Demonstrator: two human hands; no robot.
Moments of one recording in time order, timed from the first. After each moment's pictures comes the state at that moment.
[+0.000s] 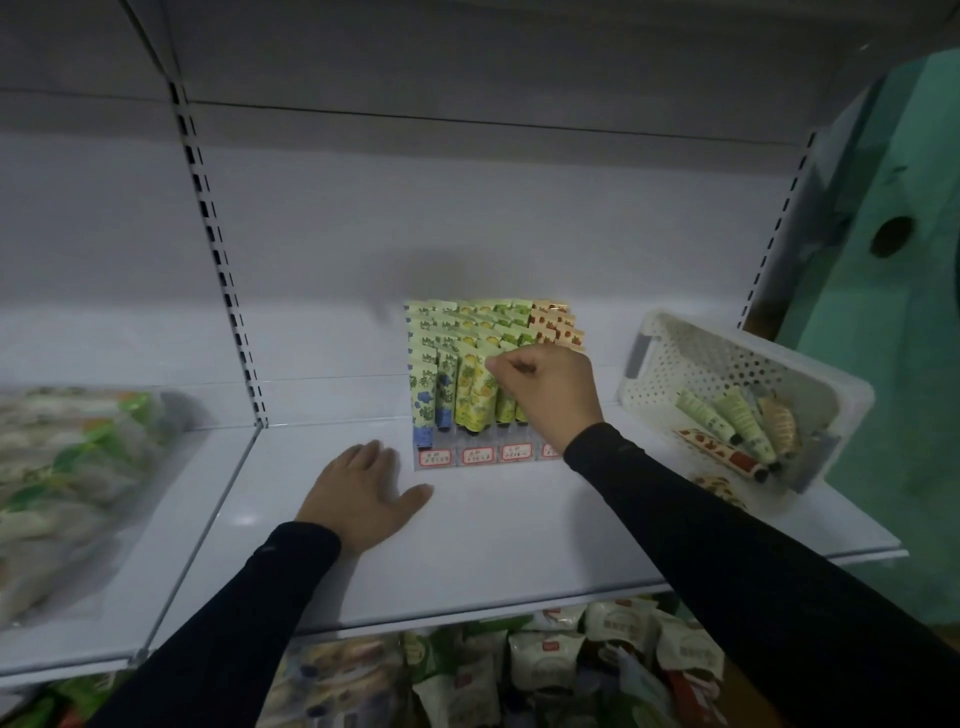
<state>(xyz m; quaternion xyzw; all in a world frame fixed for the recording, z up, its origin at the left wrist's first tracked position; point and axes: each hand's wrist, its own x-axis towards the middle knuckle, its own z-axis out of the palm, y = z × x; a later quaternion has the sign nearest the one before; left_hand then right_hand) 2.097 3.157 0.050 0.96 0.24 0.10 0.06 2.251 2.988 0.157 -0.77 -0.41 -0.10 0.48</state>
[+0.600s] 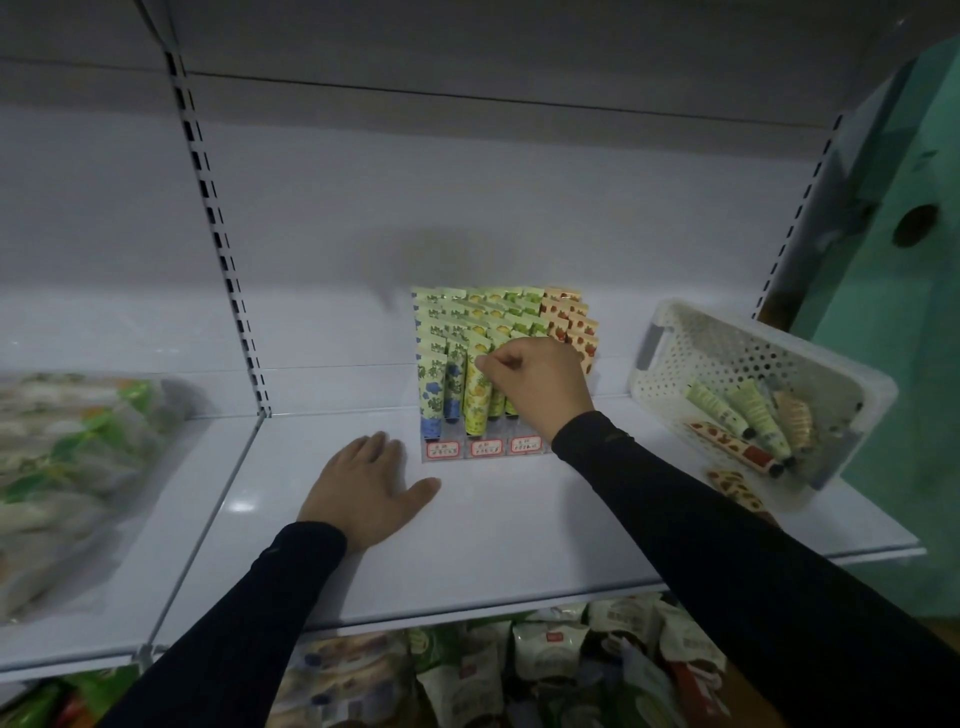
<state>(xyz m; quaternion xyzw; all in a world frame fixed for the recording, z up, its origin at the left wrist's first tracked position) 2.096 3.157 0.045 0.96 0.23 0.12 0.05 2.251 3.011 0.150 -0.79 -0.43 -0.10 0.42</state>
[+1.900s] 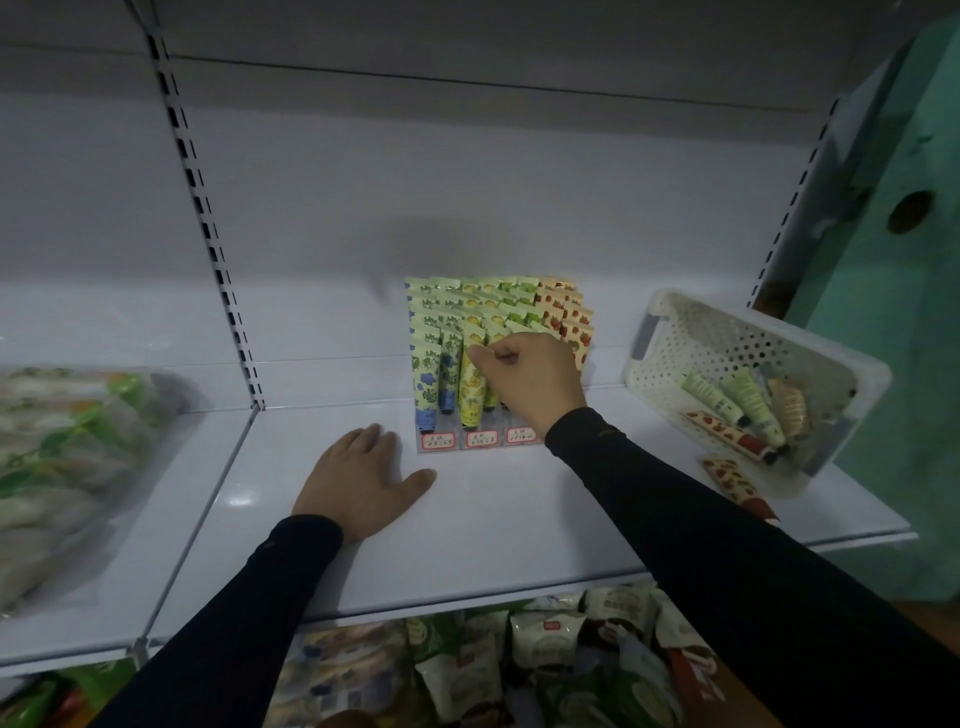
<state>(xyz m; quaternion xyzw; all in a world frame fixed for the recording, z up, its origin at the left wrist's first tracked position) 2.103 3.167 0.035 0.96 0.22 0.15 0.05 2.252 3.016 0.140 -0.79 -0.40 -0.10 0.45</state>
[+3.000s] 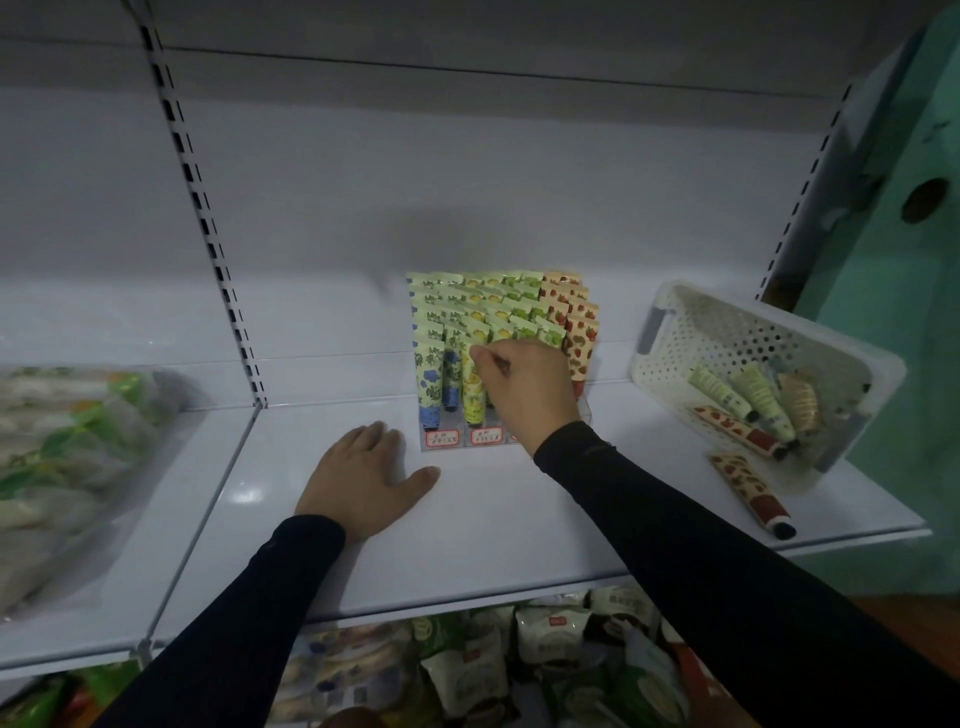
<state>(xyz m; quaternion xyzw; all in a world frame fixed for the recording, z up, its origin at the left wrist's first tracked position) 2.102 3.167 0.034 0.96 0.23 0.15 0.06 2.242 3.020 0.126 -0.77 -0.44 -0.18 0.43</state>
